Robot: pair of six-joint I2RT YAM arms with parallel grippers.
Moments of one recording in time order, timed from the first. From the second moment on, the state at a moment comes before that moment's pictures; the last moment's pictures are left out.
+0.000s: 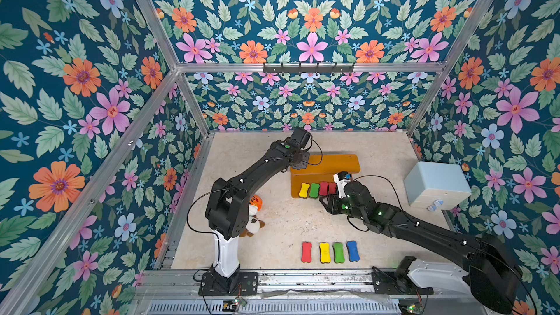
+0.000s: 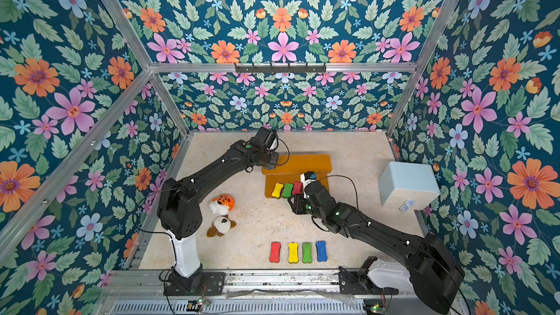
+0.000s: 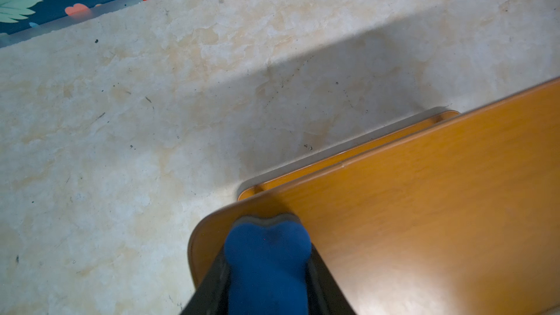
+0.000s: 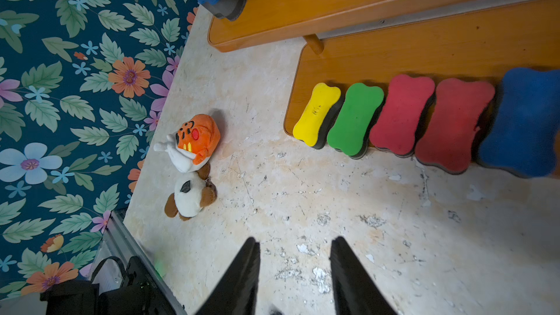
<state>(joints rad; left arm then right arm) -0.64 1.91 1.70 -0.75 -0.18 -0.23 0.83 1.21 0.67 -0.08 -0.05 0.72</state>
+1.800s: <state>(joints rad) -1.07 1.31 0.74 -0.57 -0.28 -0.84 0.80 1.02 0.52 0.06 0.06 0.74</state>
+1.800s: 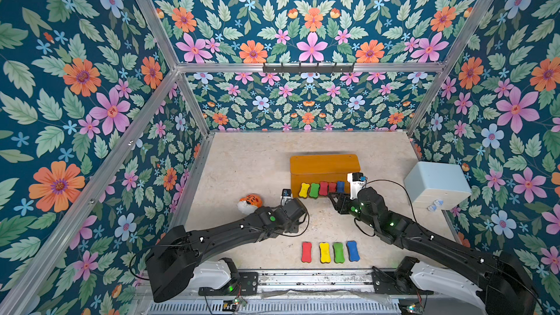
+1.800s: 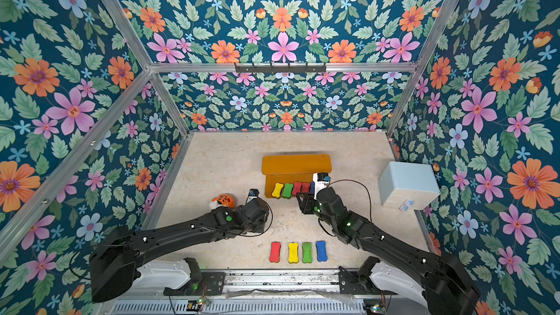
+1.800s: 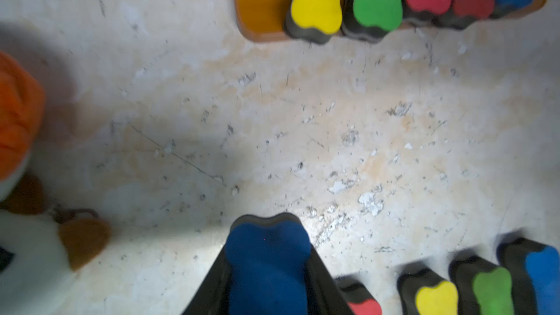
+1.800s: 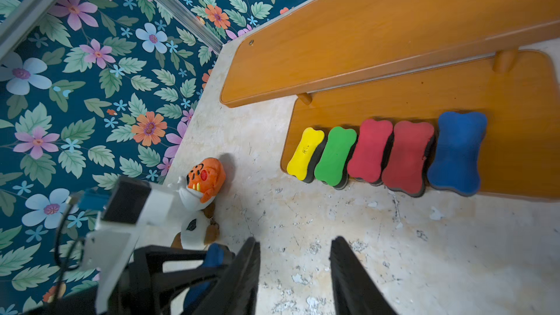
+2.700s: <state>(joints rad) -1.44 1.44 0.60 -0.48 -0.46 -1.19 0.77 0.87 0.39 0.14 0.10 0.74</state>
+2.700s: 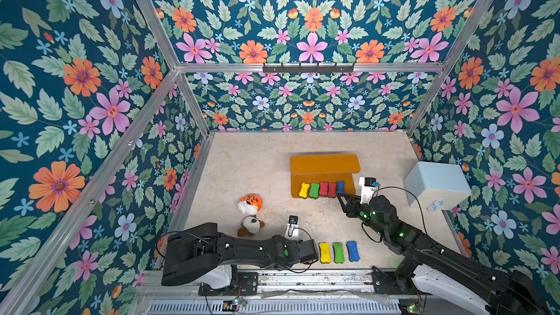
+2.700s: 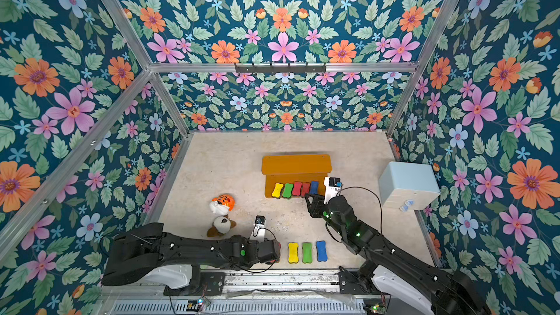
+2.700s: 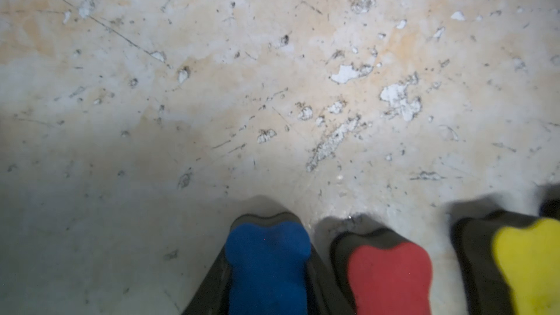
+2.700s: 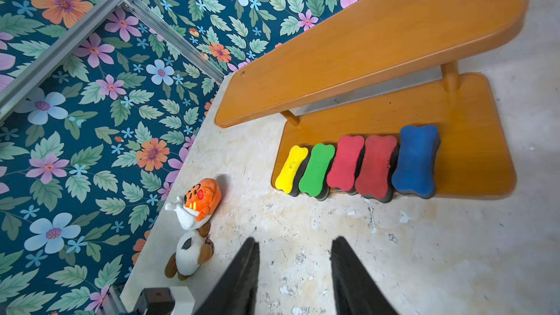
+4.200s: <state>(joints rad) -1.48 1.31 0.67 -0.67 -0.49 -1.27 0.77 0.91 0.41 0.17 0.10 0.76</state>
